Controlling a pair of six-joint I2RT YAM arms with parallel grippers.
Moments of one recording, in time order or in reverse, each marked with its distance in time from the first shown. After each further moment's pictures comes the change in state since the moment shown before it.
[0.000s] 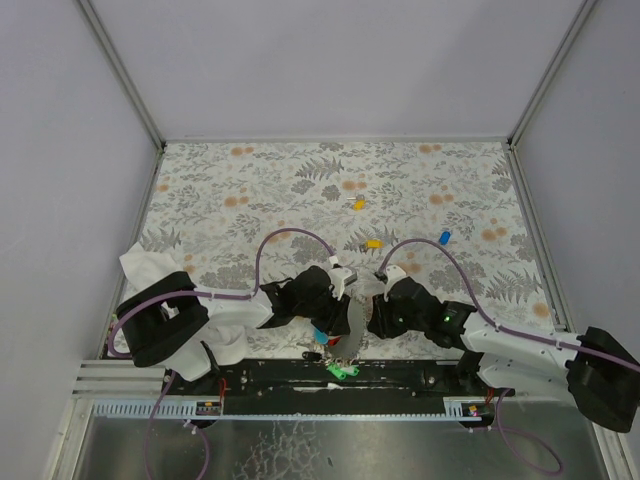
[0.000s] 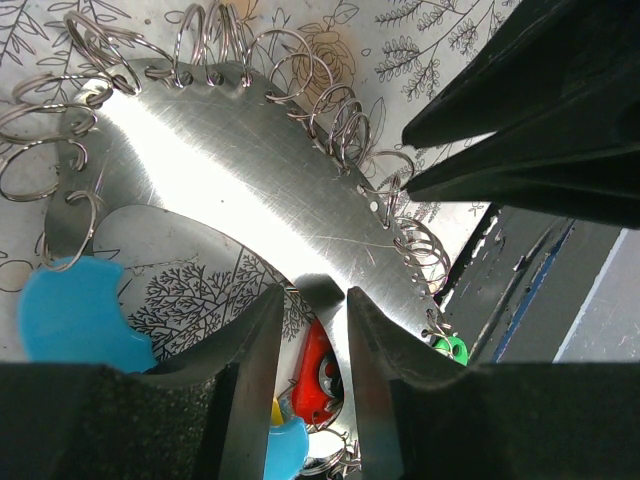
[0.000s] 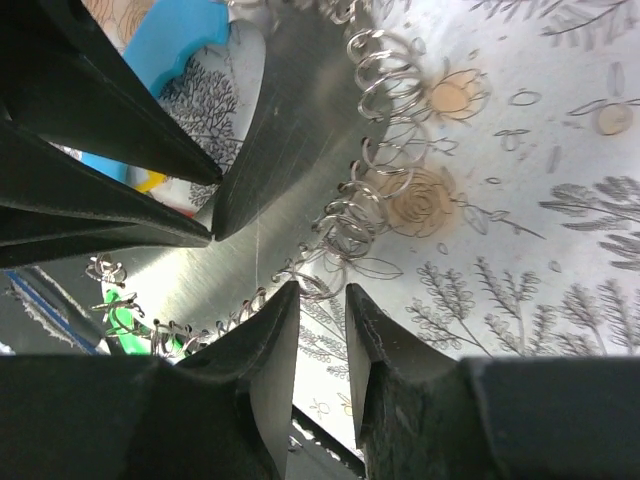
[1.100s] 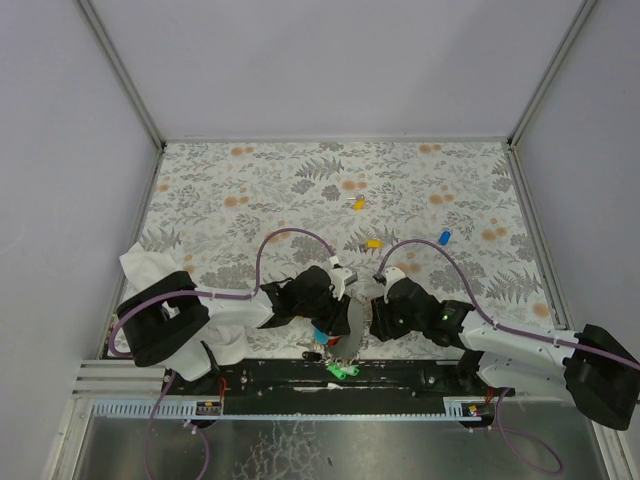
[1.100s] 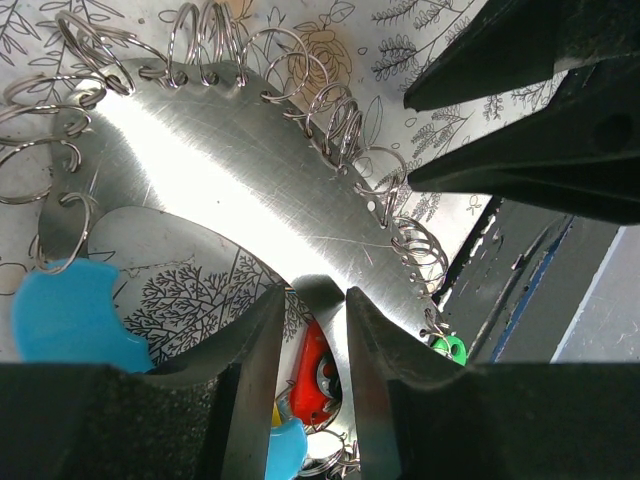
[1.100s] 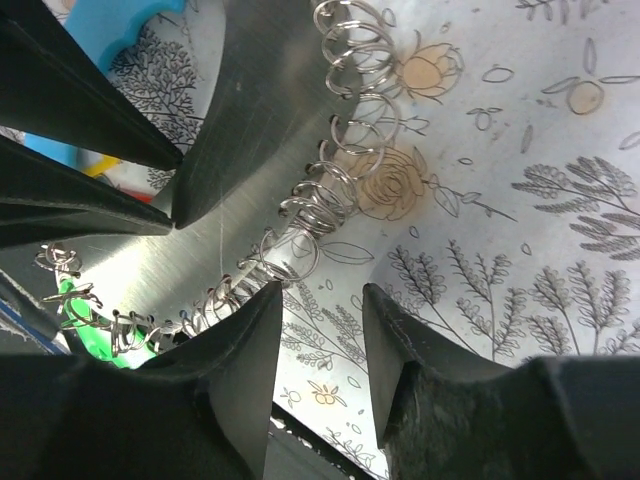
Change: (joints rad) left arm 0.000 0.004 0.001 0.003 0.008 0.002; right arm 0.001 0.004 0.014 -0.065 0.027 -0.048
